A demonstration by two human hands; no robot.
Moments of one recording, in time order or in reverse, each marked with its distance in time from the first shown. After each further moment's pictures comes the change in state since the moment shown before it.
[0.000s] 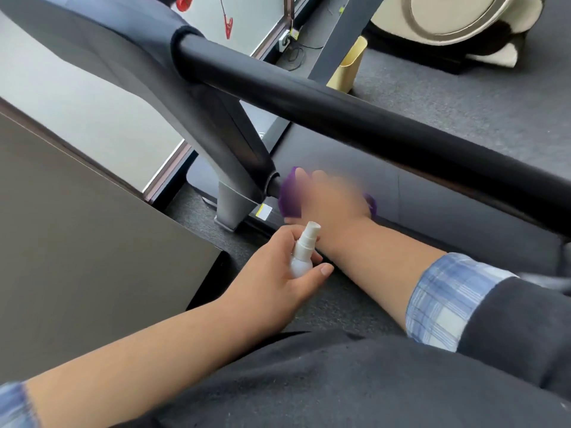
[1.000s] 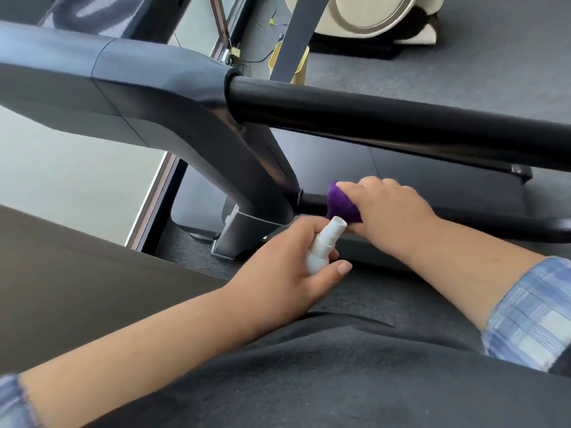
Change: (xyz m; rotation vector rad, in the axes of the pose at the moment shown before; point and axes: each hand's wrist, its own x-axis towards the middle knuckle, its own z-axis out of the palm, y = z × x) left_hand 0.032 -0.013 -0.119 0.229 -0.321 0.339; right_hand -0.015 -0.002 -0.019 0.069 -0.102 0.209
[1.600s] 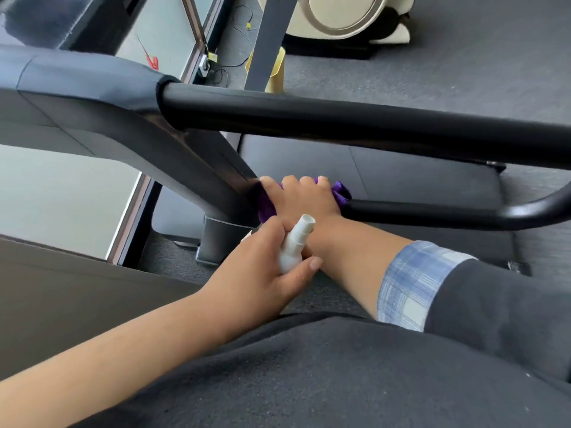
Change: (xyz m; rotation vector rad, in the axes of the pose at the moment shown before) left_hand 0.007 0.011 0.016 0.051 0.022 -0.029; right_hand 0.035 -0.065 0.003 0.071 0.017 0.006
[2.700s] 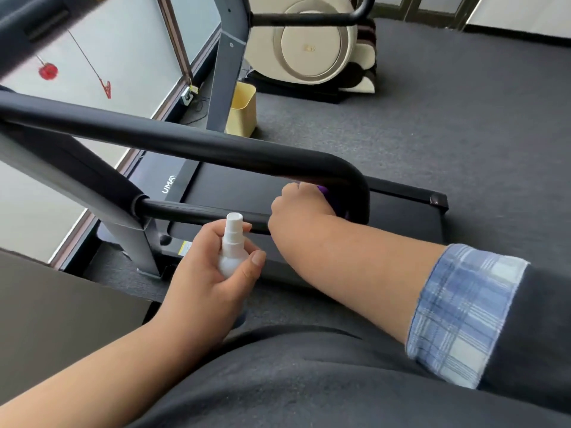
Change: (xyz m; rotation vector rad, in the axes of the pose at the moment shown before) left_hand 0.025 0.152 0.186 -0.323 0.429 0.007; right_hand -0.150 0.209 -0.089 -0.669 -0.247 -0.295
